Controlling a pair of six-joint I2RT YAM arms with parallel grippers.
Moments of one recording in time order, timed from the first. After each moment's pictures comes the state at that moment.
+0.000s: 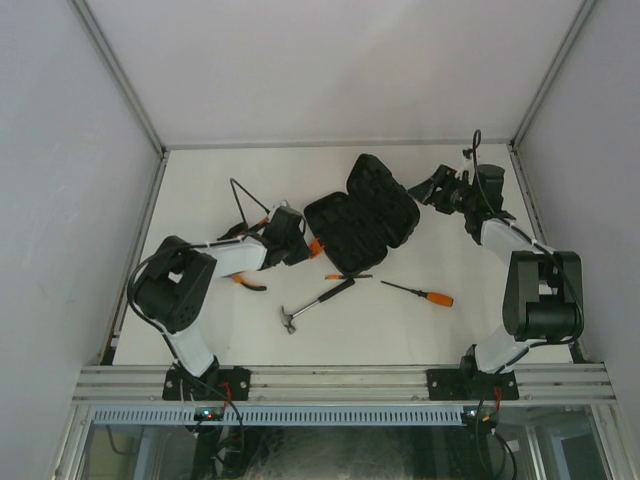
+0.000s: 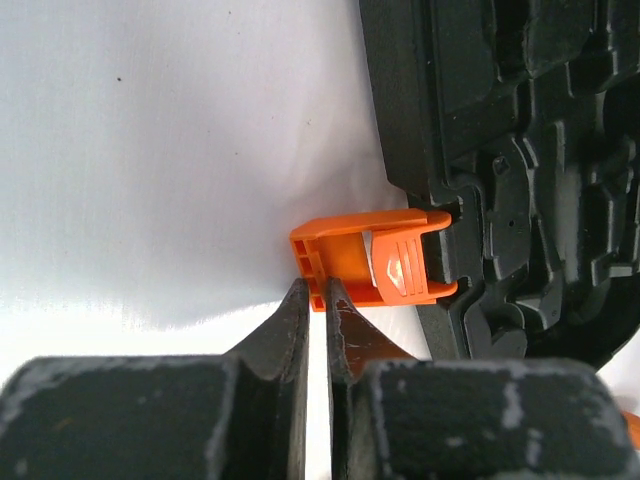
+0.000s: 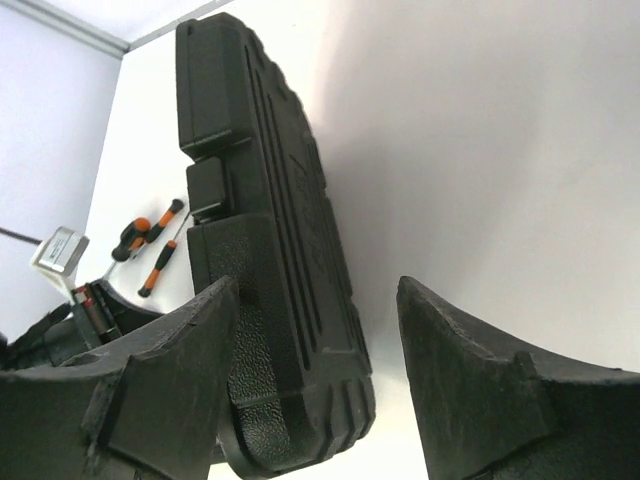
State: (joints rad) left arm -0.56 1.75 0.90 -0.03 -0.08 -0.90; right arm -0.03 1.60 0.94 0.22 -0.60 0.52
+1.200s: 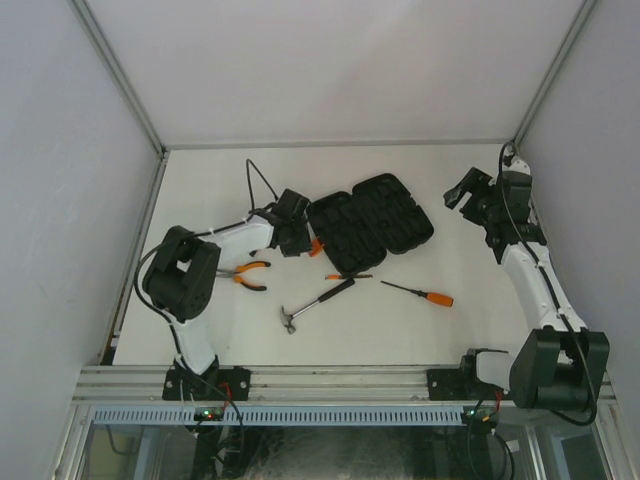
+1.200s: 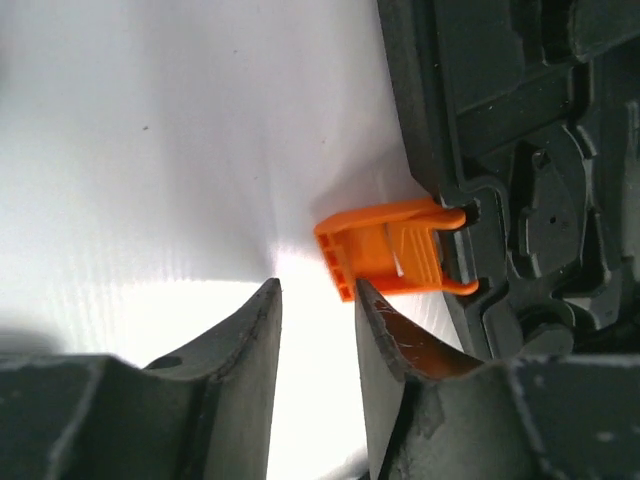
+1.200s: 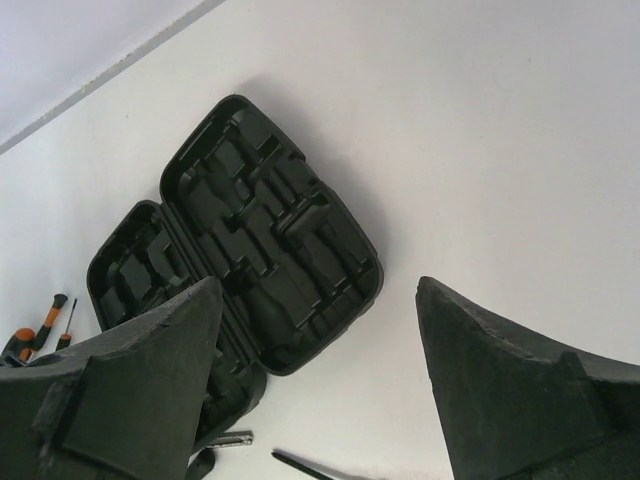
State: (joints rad) left arm -0.54 1.86 1.17 -0.36 -0.08 -0.70; right arm -0.08 1.23 0.92 -0.22 -0.13 0.48
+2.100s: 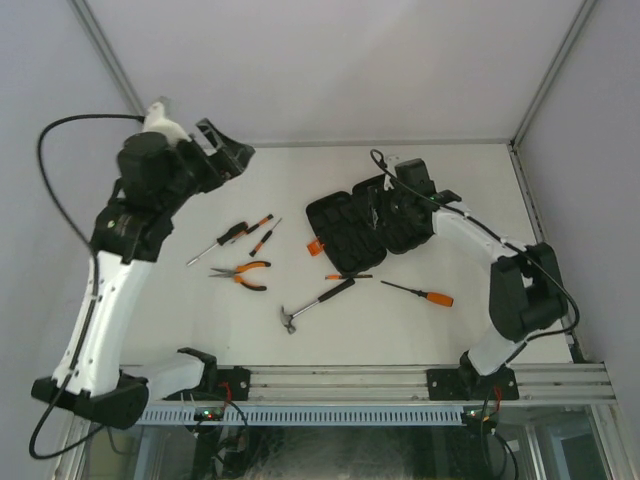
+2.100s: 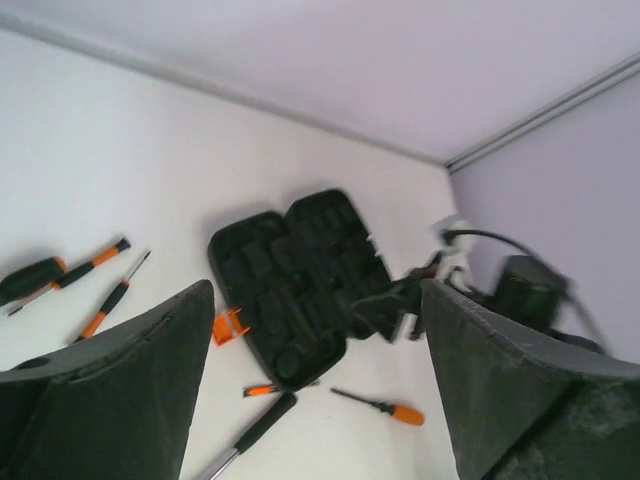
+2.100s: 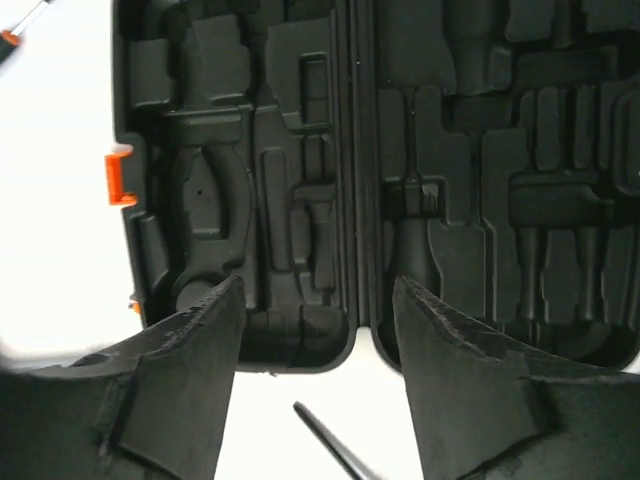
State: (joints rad) left arm -0.33 1.17 1.55 -0.67 -0.02 -0.65; right arm 0.38 1.60 1.18 -0.37 -0.16 0.14
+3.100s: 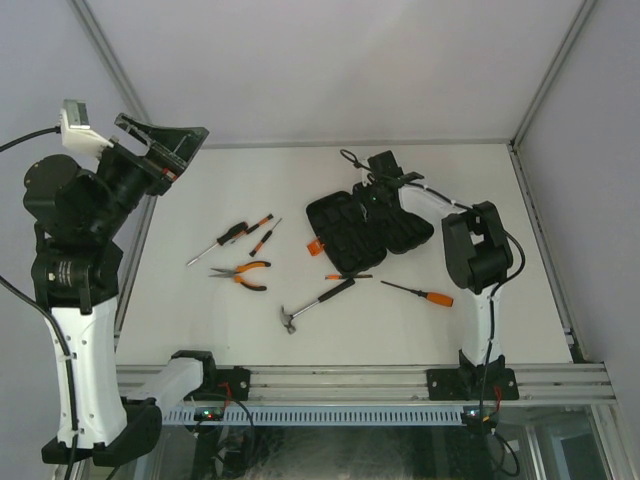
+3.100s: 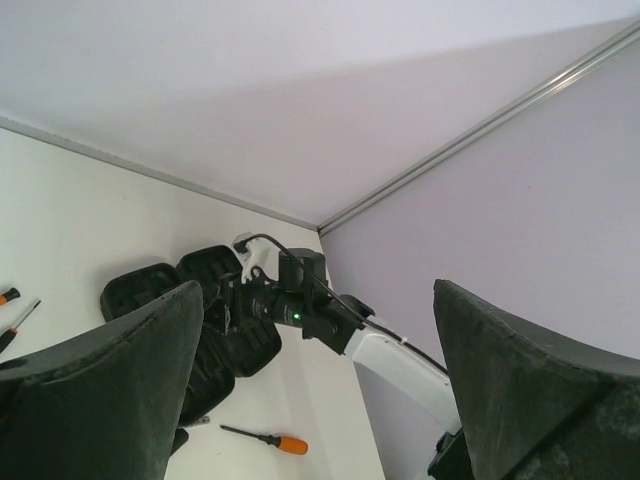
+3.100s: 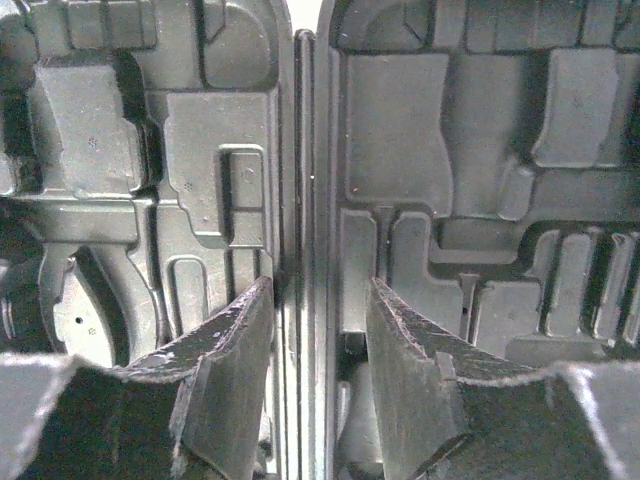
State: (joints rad) left arm -0.04 1.00 1.70 -0.67 0.31 -0.85; right arm 0.41 2.07 1.55 -0.46 -0.09 -0.01
